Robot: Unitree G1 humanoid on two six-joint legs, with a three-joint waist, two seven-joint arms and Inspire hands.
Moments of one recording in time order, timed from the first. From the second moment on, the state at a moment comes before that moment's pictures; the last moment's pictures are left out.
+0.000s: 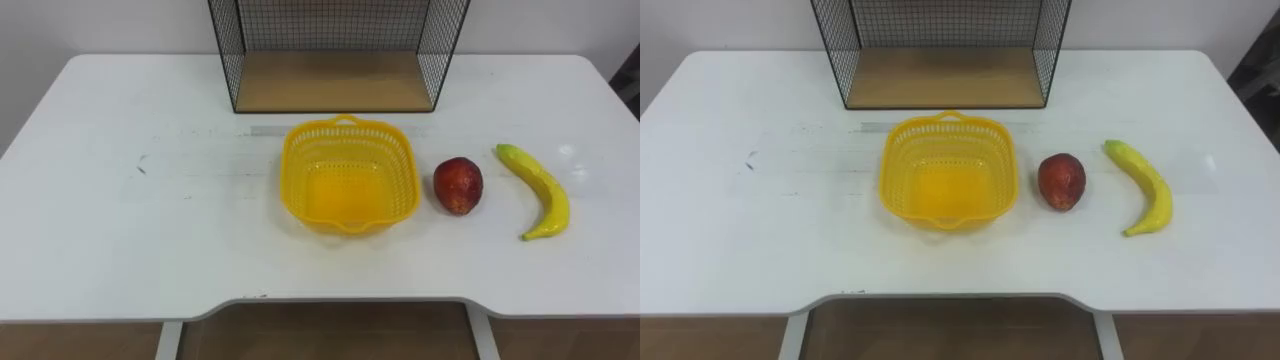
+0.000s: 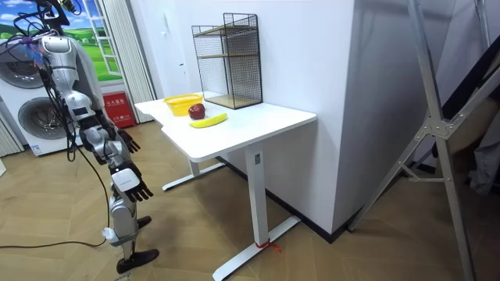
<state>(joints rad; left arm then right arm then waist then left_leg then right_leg) 0.14 0.18 0.05 1.16 0.07 -0.09 0.11 0.12 -0.20 -0.06 1.29 0.28 -0.03 0.07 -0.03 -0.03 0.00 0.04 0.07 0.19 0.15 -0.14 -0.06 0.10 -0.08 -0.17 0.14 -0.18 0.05</state>
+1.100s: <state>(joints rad) 0.23 0.19 0.20 1.13 0.09 -0.05 0.11 0.11 -0.20 -0.59 1.23 1.09 -0.02 -0.14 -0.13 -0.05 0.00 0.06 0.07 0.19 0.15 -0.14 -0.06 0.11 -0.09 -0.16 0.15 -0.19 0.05</state>
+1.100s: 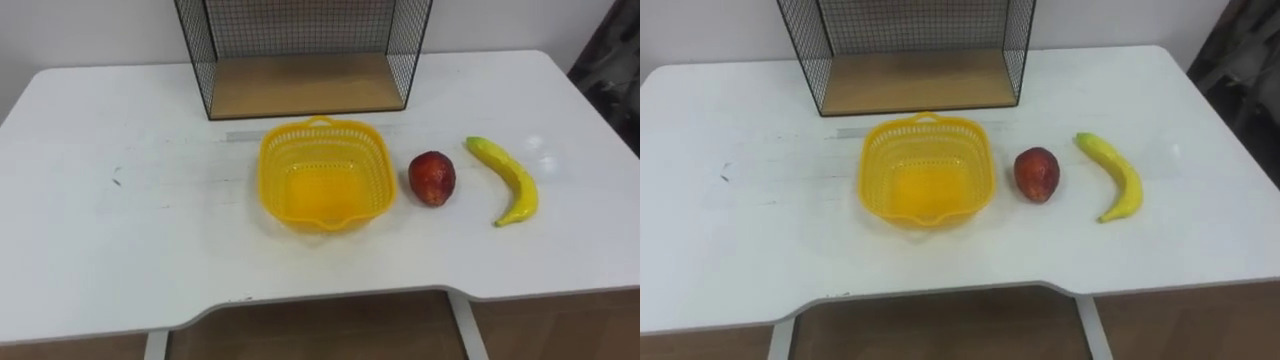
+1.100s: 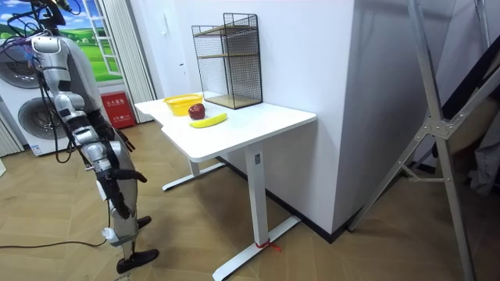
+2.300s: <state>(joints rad) 0.24 0.22 0.13 1.02 0.24 -0.05 0.11 0.06 -0.42 -0.44 0.01 0.35 -0.20 -0.64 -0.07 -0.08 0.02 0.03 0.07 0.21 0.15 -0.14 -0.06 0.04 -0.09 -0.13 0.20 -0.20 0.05</state>
